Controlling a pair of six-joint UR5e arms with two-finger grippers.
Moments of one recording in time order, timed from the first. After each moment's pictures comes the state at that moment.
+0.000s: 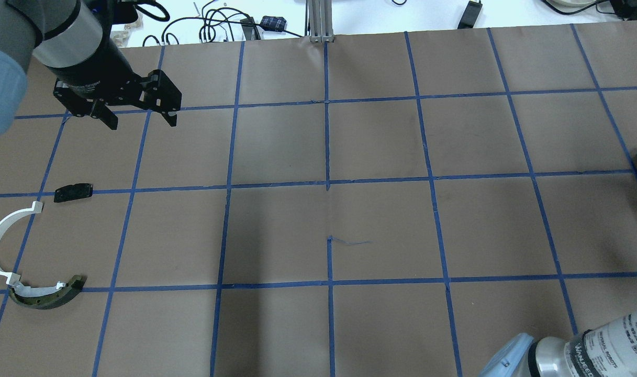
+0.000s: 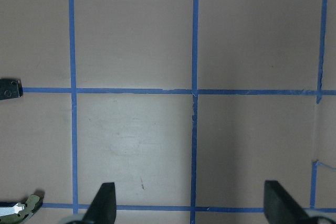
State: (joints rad) left arm -1.53 -1.54 -1.60 -1.50 1.59 0.02; right arm 0.62 -1.02 1.68 -2.13 -1.44 -2.25
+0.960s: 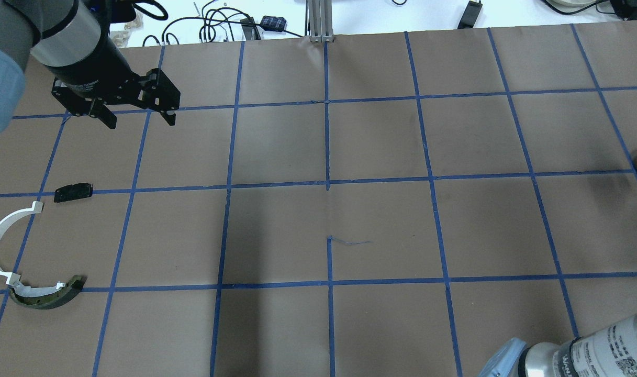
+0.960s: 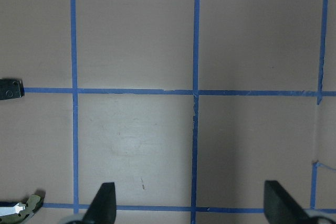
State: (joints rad) left arm -1.52 -1.54 -1.60 -1.50 1.59 0.02; right arm 0.73 -1.13 1.66 -2.07 -1.48 -2.13
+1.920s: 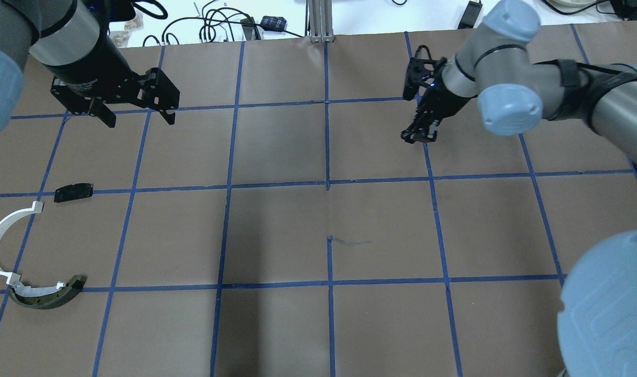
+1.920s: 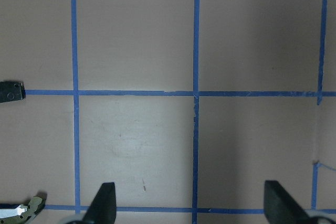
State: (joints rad) left arm -1.52 -1.54 -1.59 -1.50 1.59 0.03; right arm 1.59 -1.16 1.72 -2.16 -1.24 -1.35
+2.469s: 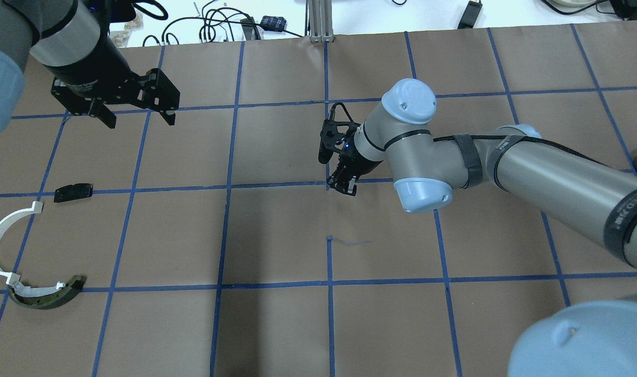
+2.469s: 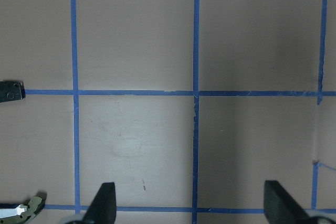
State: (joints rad) left arm -1.52 -1.54 -1.60 -1.50 1.59 0.03; right arm 1.81 -1.15 1.91 -2.48 -1.20 -1.18
